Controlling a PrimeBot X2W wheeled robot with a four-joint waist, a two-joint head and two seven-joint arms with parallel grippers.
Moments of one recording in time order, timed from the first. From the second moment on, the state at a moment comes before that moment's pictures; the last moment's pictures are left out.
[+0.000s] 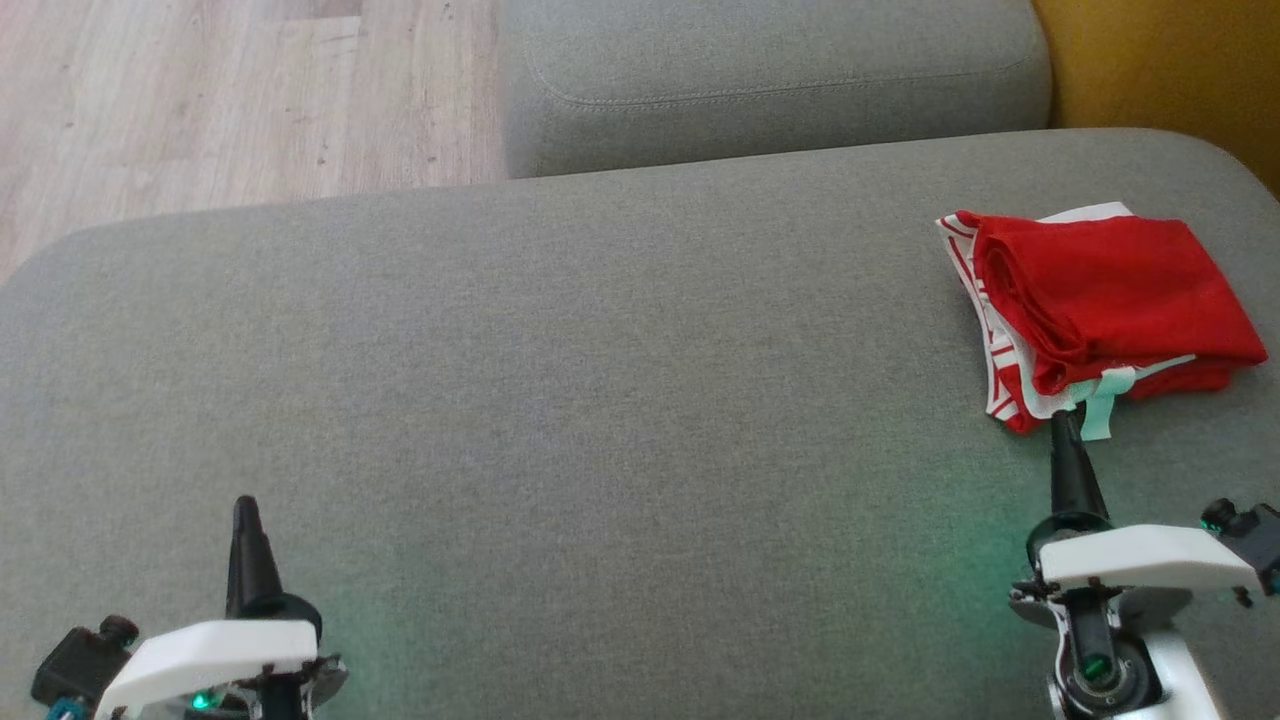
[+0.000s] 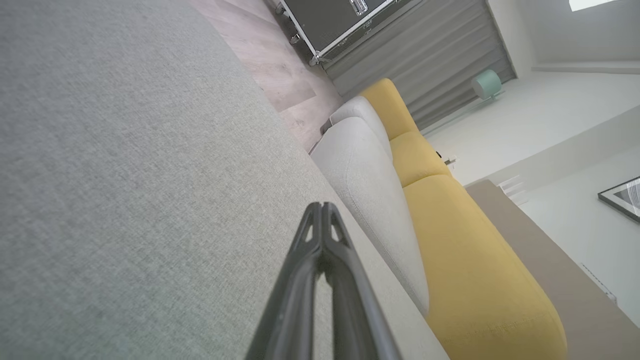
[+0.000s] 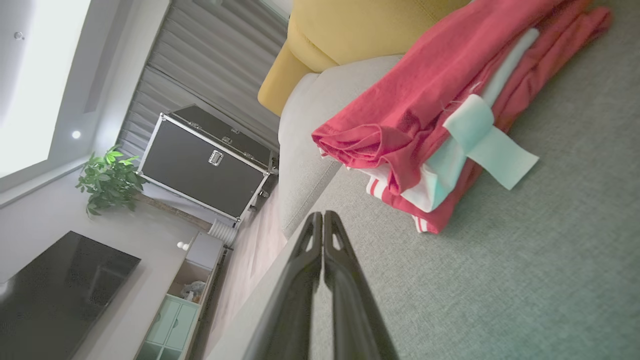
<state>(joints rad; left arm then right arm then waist) -0.02 0.05 0.03 0.28 -1.06 -0.13 -0.06 -0.09 -0.05 0.00 0.35 0.98 0.13 -0.06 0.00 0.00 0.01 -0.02</state>
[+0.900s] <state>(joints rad) -0.04 0.05 0.06 0.28 -1.32 -0.13 0.02 -0.09 -0.05 -0.06 0.32 1.29 0.13 0.01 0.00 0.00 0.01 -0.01</state>
